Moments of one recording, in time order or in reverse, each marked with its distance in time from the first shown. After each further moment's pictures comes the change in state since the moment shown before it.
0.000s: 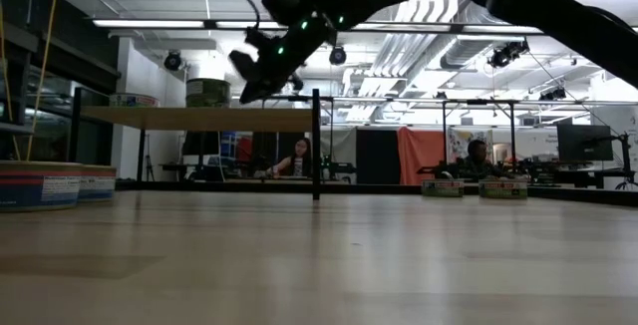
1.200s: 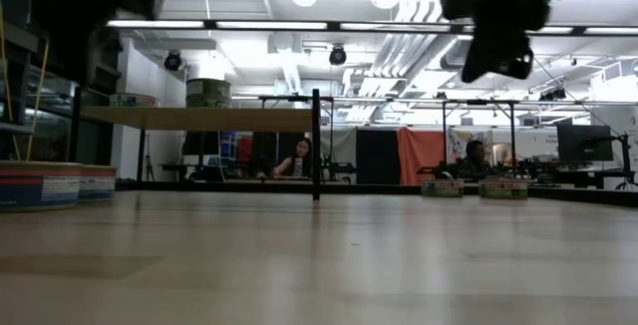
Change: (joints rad) left arm 0.259 0.426 -0.011 -0.633 0.664 -0.041; right arm 0.523 -1.120 -1.355 -0.154 -0.113 0.784
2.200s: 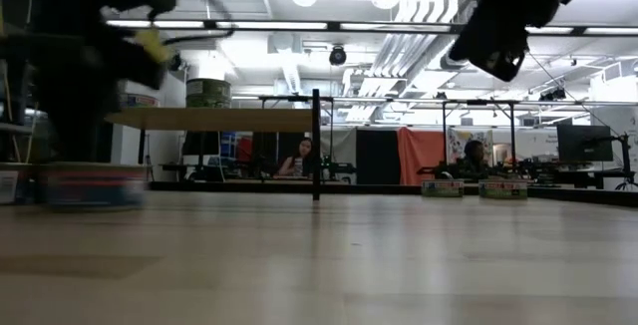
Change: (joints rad) left arm 0.004 0.145 -0.249 0.412 0.029 -0.061; right arm 0.097 -0.042 -0.134 0.342 0.040 -0.090
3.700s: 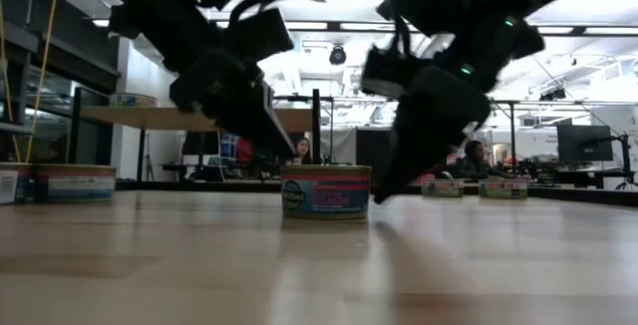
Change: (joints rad) left arm 0.027 0.350 0.137 0.834 -0.186 0.616; right arm -0.081 0.610 0.177 0.184 0.031 -0.352
